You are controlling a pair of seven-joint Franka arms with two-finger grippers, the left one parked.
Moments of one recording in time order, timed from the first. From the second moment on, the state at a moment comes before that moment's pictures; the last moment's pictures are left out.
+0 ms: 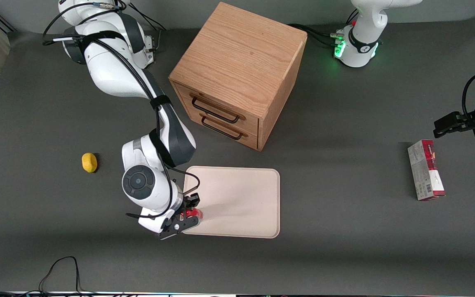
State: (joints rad) arm 0.52 1.01 -0.22 -0.81 0.20 1.85 0.01
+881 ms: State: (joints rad) arm 0.52 1.01 -0.22 -0.81 0.19 1.87 0.01
